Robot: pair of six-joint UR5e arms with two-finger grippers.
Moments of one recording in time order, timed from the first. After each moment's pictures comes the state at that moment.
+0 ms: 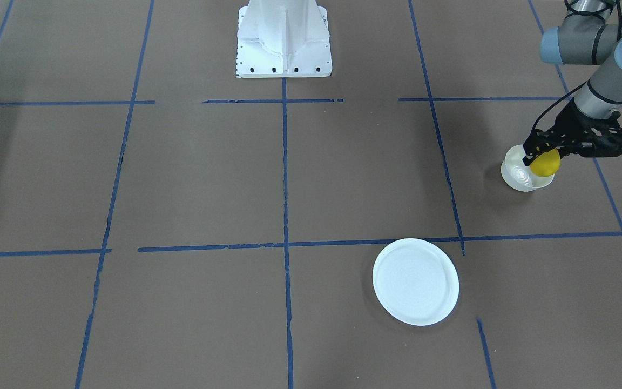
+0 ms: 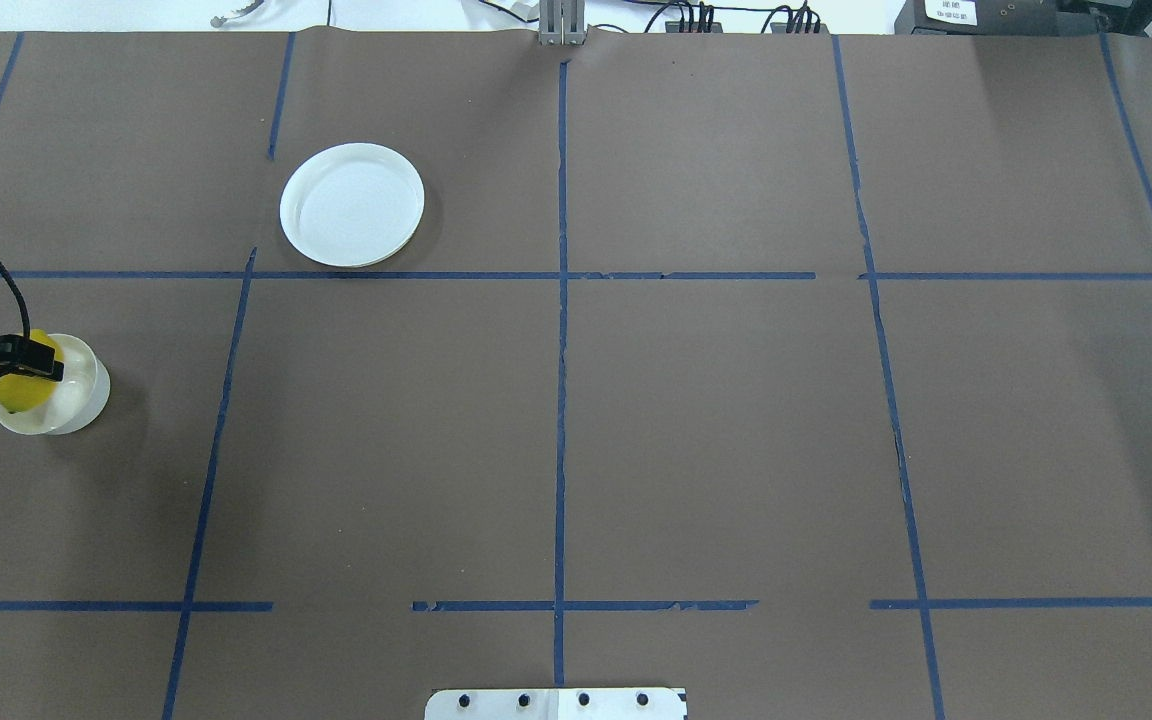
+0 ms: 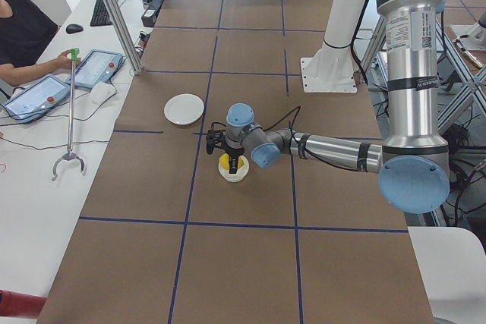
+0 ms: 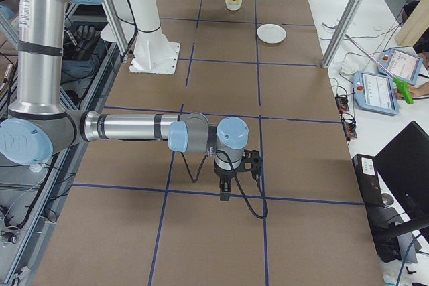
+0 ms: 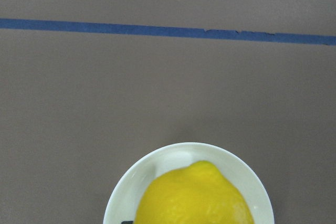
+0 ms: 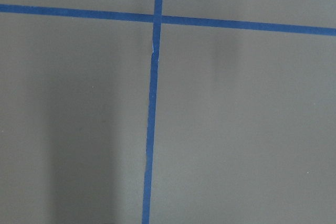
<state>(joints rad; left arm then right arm) -0.95 -1.45 -1.74 -2.21 -2.13 -0.90 1.54 -1.71 1.75 -1.64 2.28 -0.05</state>
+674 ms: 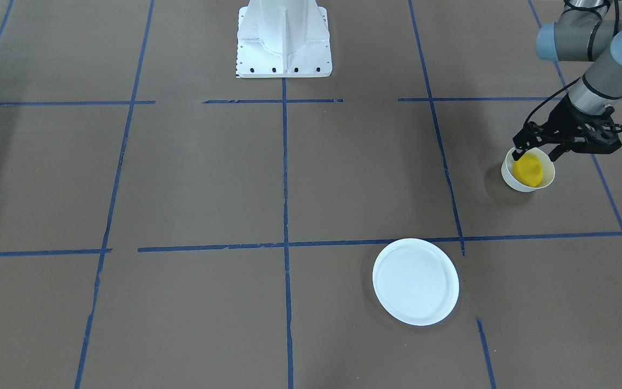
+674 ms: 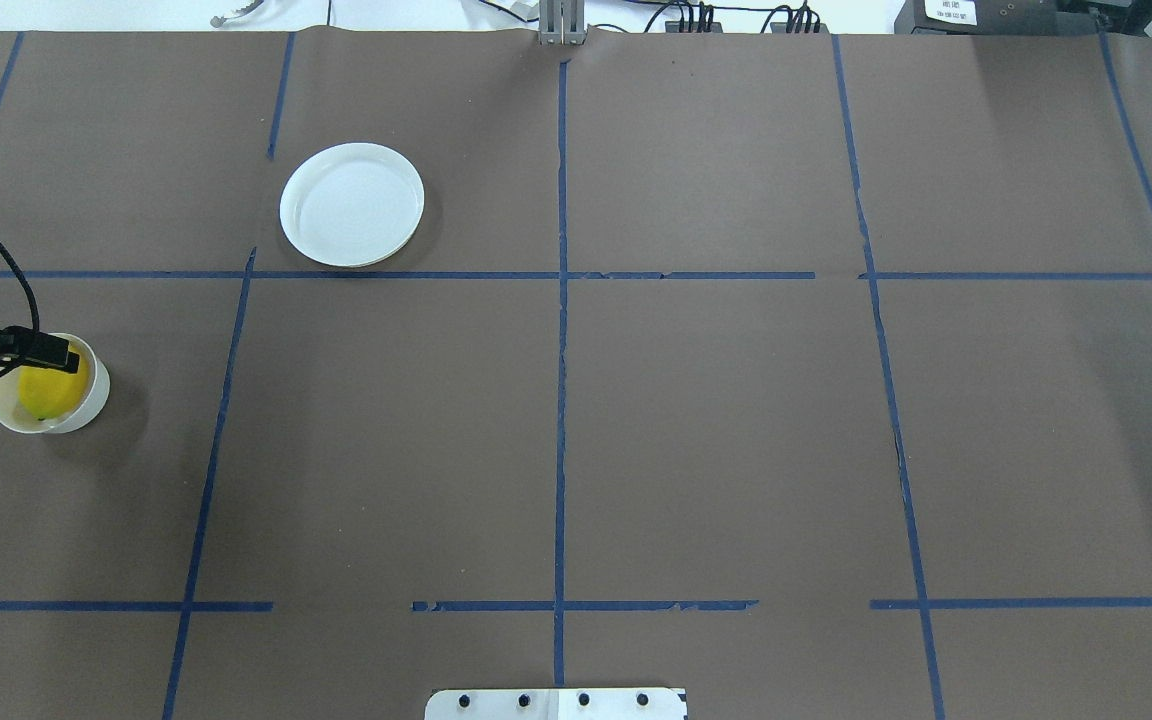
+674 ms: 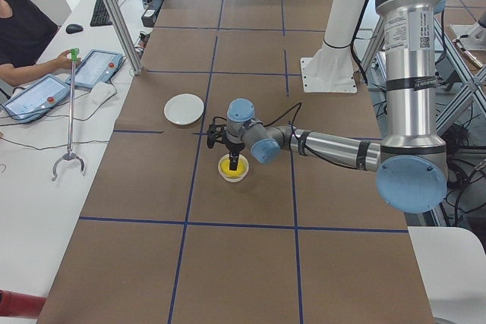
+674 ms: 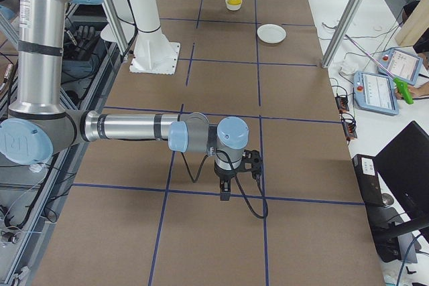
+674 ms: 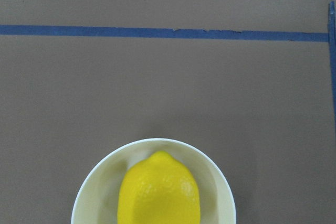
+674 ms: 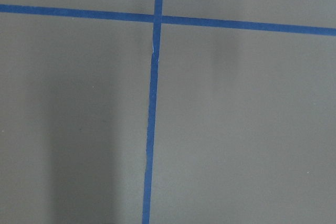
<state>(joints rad) -0.95 -1.46 -1.78 -2.19 -2.14 -0.86 1.54 -1.71 1.75 -1.64 2.28 -0.05</state>
